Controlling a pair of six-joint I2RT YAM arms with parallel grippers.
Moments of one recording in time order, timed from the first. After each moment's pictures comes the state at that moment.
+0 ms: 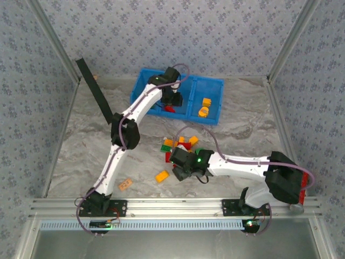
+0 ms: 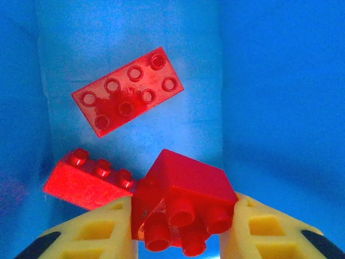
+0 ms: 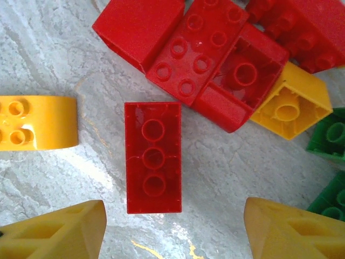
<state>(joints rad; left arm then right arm) -0.56 2.57 2.57 -1.13 0.12 -0.37 1.14 1.43 0.87 -0.65 0.24 0.46</state>
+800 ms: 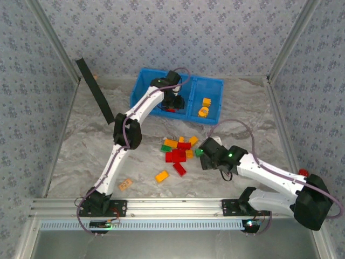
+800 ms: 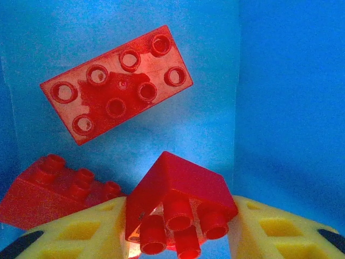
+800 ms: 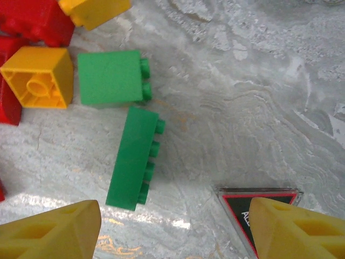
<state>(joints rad) -0.56 2.62 2.59 -1.12 0.15 -0.41 0.81 1.09 0.70 -0.80 0.30 0.57</state>
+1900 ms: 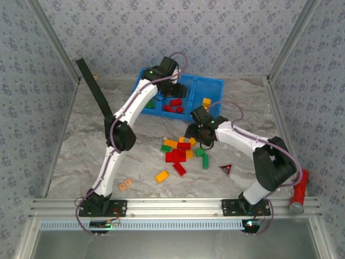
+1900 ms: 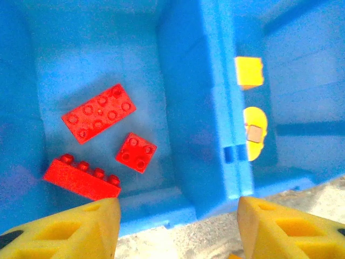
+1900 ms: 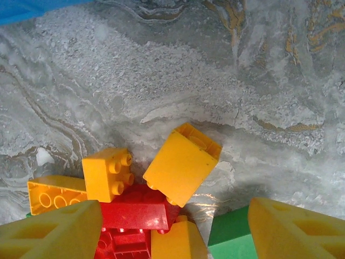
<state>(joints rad) -0.57 2.41 2.59 -1.14 0.17 -0.33 0.60 1.60 1.07 -0.62 0.03 0.92</state>
